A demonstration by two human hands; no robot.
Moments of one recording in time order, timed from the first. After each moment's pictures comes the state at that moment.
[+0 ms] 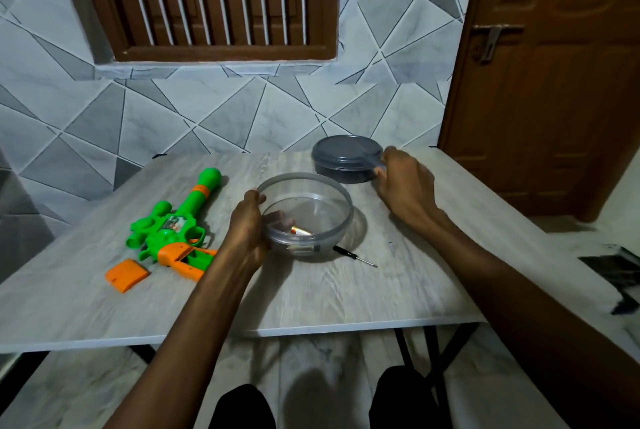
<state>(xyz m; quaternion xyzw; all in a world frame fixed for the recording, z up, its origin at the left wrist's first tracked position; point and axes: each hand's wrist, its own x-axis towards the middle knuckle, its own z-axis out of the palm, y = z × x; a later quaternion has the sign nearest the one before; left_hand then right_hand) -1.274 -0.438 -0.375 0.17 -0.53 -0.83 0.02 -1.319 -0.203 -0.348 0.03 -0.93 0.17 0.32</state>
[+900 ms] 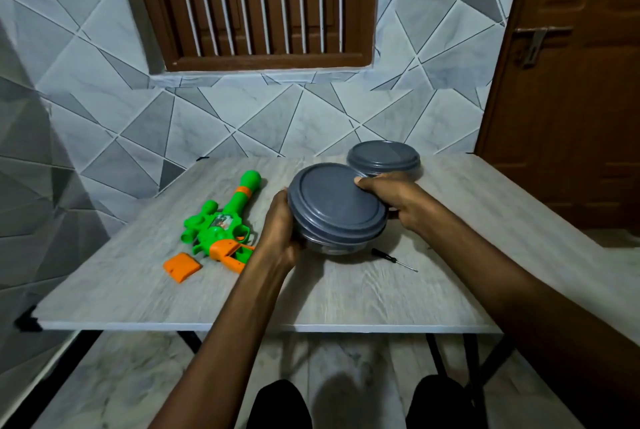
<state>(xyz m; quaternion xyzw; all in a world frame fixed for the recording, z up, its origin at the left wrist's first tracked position) -1.249 -0.448 -0.358 0.14 -0.52 -0.84 0.02 -1.292 -0.282 -0.326 -0.03 -0.78 0.62 -0.03</state>
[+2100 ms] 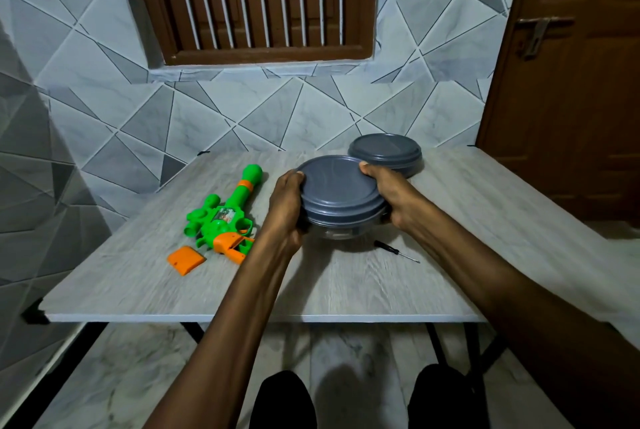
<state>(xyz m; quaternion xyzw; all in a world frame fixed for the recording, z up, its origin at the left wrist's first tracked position) -1.253 -0.445 -0.351 0.11 -0.56 -0.82 0.08 -1.283 -0.293 -0.331 -0.07 -0.70 0.71 -0.08</state>
